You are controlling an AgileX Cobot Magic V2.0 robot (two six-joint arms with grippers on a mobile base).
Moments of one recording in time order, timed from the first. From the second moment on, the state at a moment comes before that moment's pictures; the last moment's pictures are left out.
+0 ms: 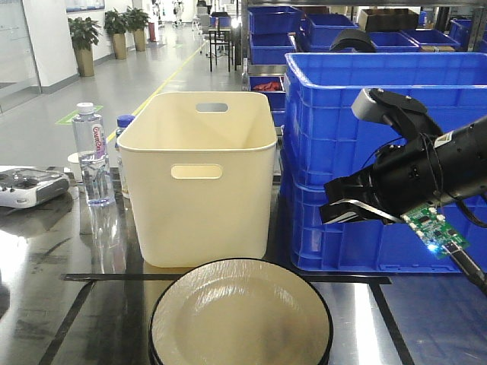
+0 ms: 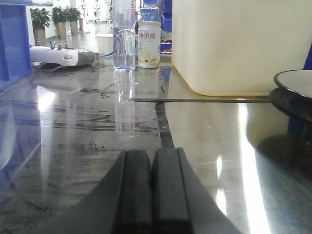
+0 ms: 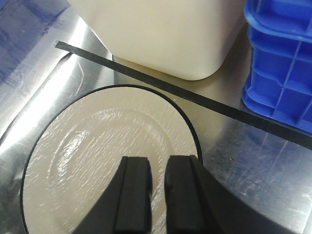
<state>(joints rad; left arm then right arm) -0.03 -0.01 0.03 0.01 0.11 -0.06 0.20 1.54 -1.61 0.50 1.04 -0.33</state>
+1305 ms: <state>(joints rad) -0.03 -0.01 0.03 0.01 0.11 -0.06 0.07 0.30 -0.29 -0.05 0.34 -0.01</state>
